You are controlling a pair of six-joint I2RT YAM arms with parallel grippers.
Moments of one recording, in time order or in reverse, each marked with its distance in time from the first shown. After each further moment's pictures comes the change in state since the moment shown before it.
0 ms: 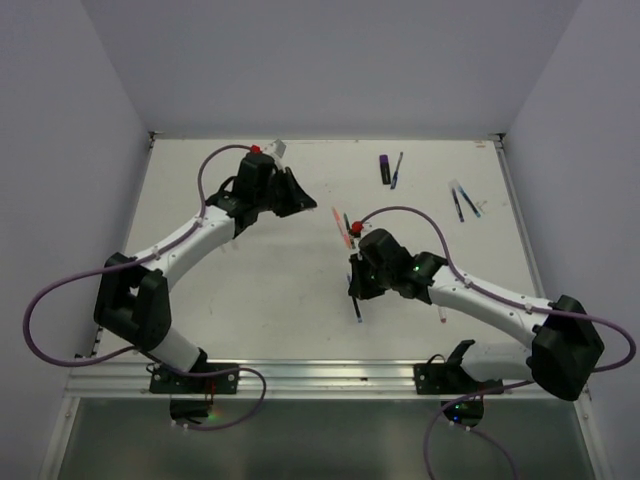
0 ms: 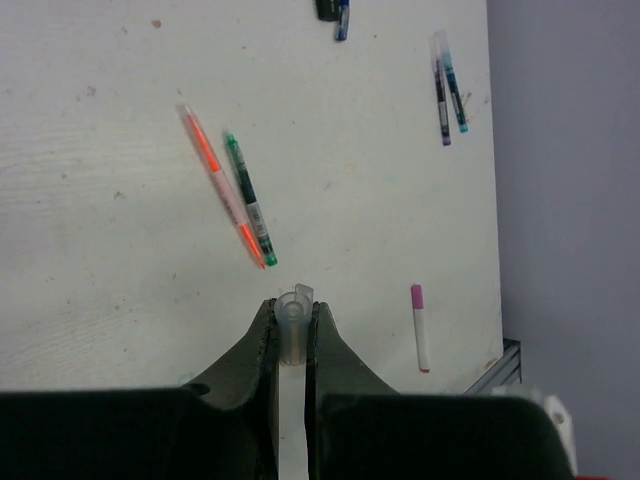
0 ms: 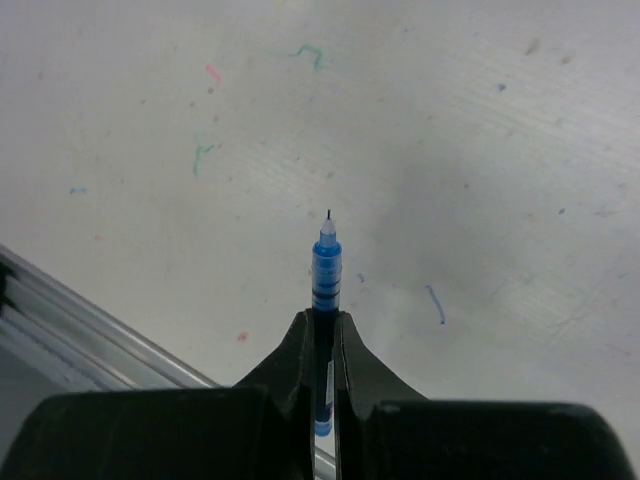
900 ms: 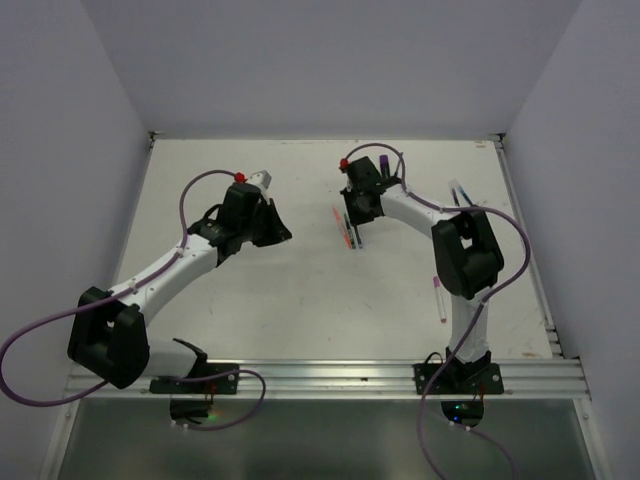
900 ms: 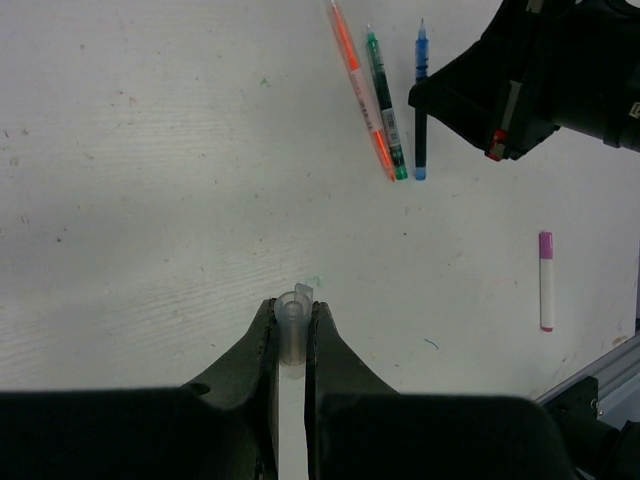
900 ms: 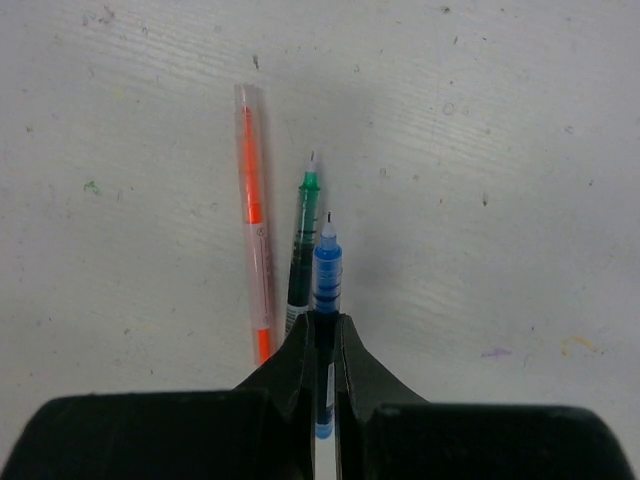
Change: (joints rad) left arm 0.006 -0.229 -0.268 -0.119 -0.126 0.150; right arm -0.356 0.757 0.696 -0.051 0.102 -0.337
